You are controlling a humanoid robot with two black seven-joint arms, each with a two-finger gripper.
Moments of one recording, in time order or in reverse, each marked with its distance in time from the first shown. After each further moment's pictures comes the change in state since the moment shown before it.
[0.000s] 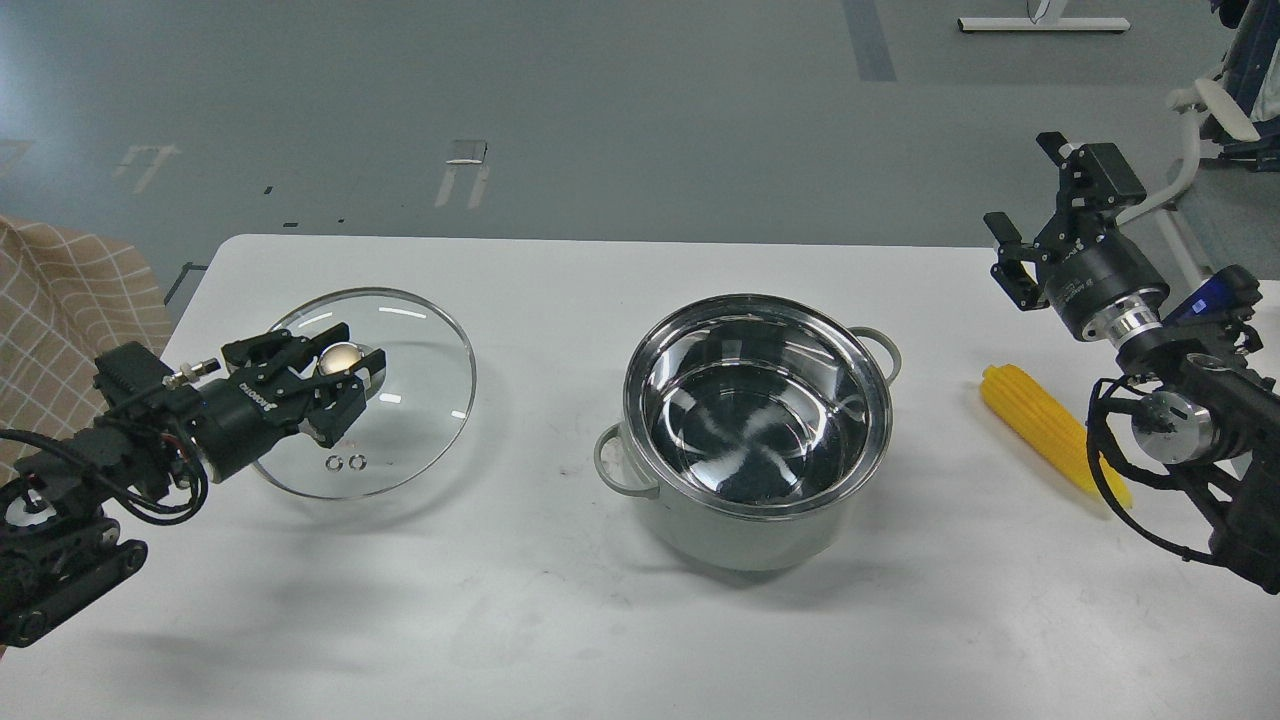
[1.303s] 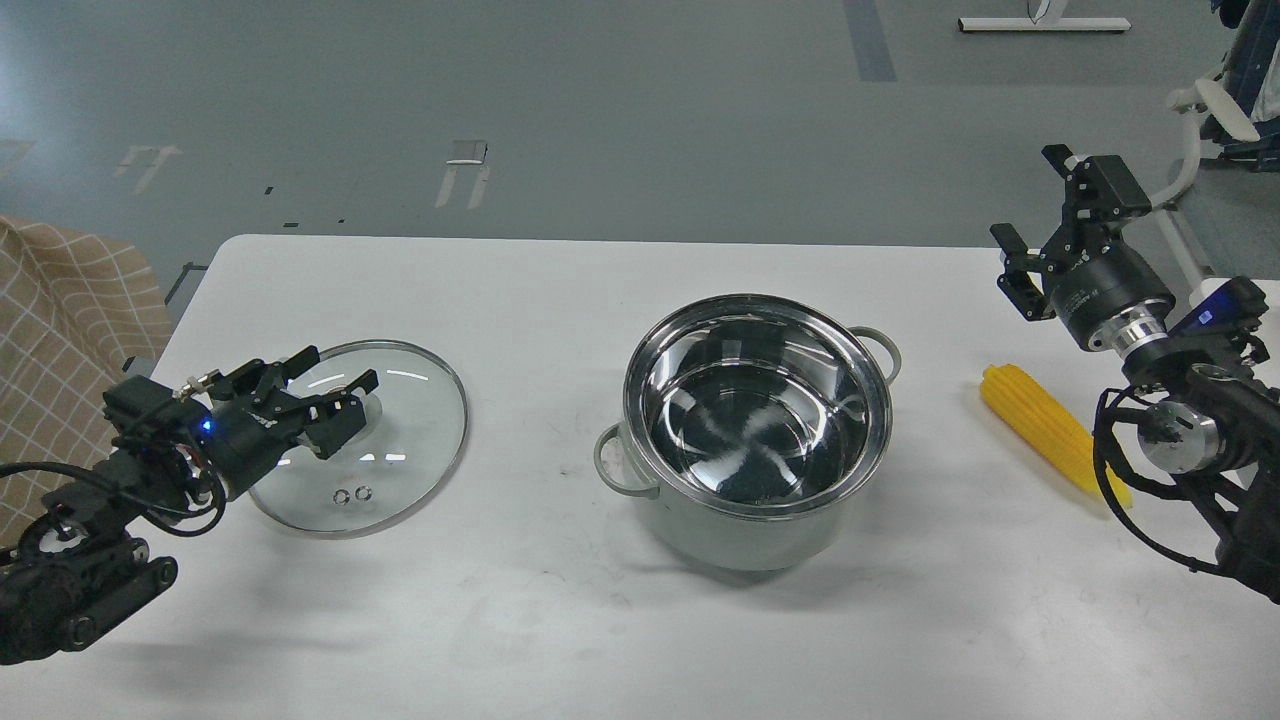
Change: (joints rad) left arm -0.009 -0.100 -0.002 0.145 -0.173 0.001 0.000; right arm -0.018 -0.013 0.001 0.001 0.000 0.000 0.000
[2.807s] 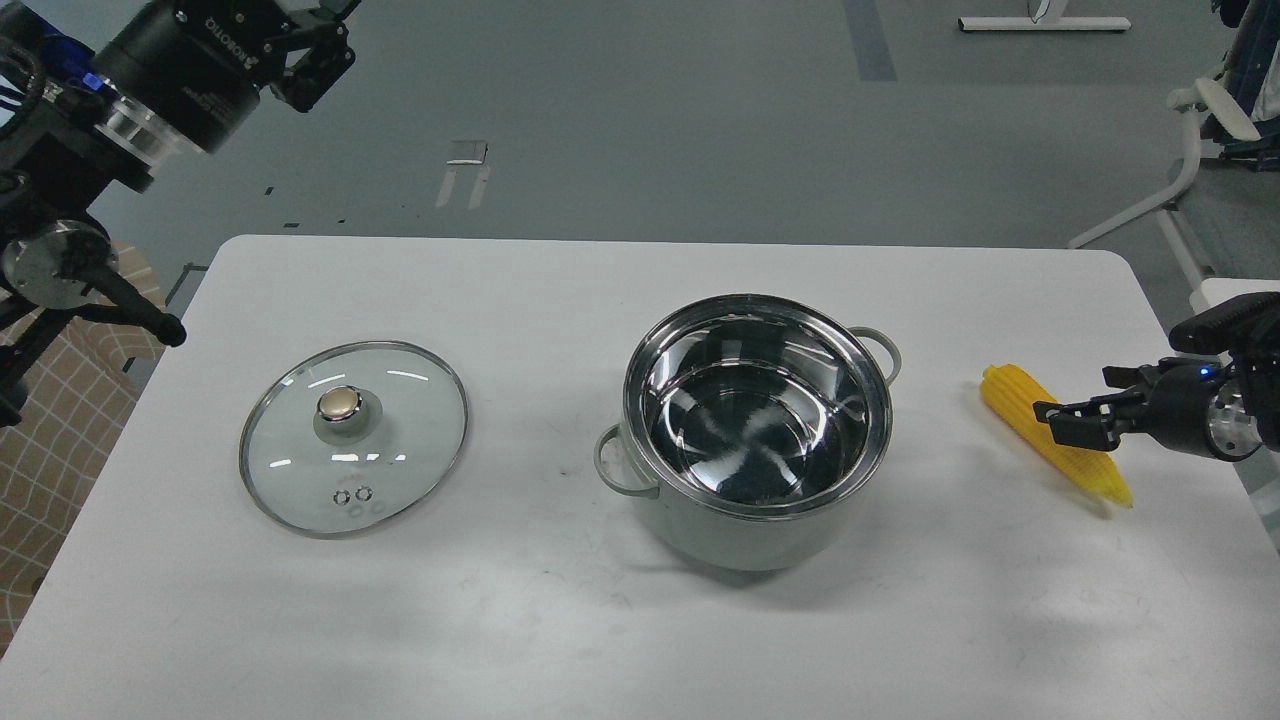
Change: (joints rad) left arm -0.402 0.148 -0.226 -0.382 -1.351 -0.898 0.000; right arm 0.240 -0.212 -0.791 -0.039 -1.340 -0.260 0.000
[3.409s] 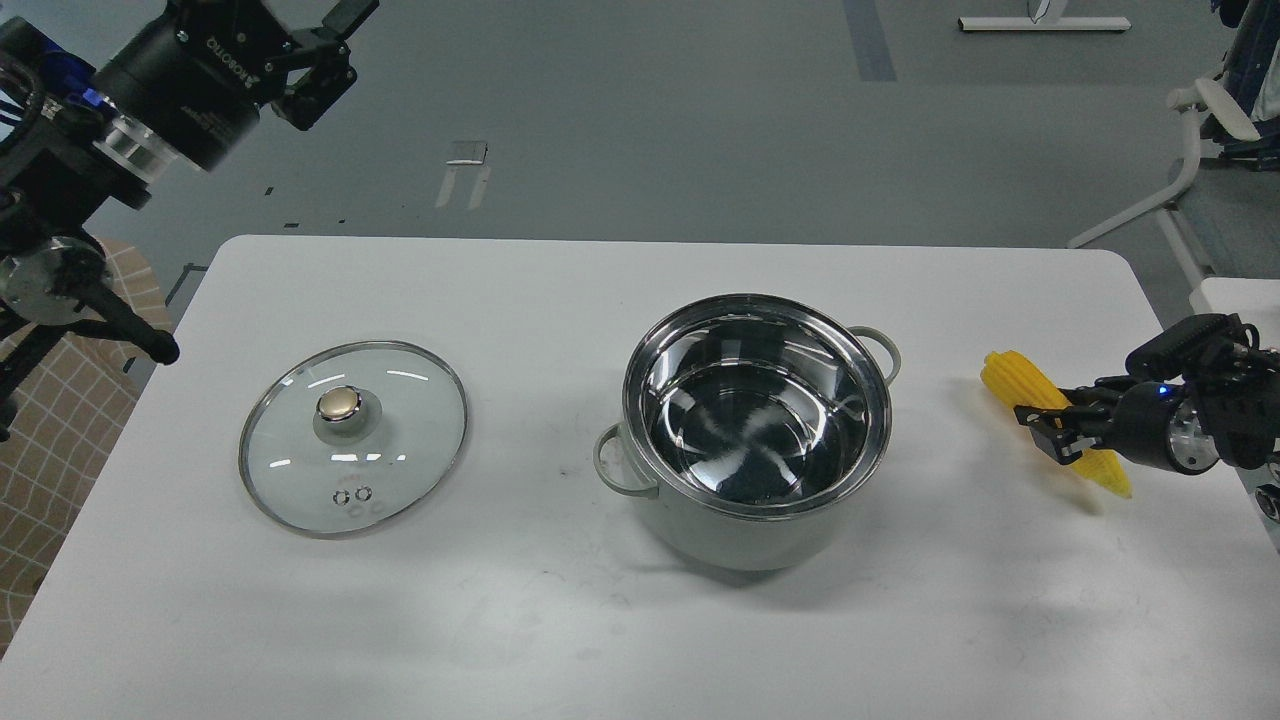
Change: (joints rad) left arm 0.036 0.026 -0.005 -0.047 0.002 0.003 0.000; right arm 0.020 -0.006 -0.038 0.043 0.016 -0.070 0.000
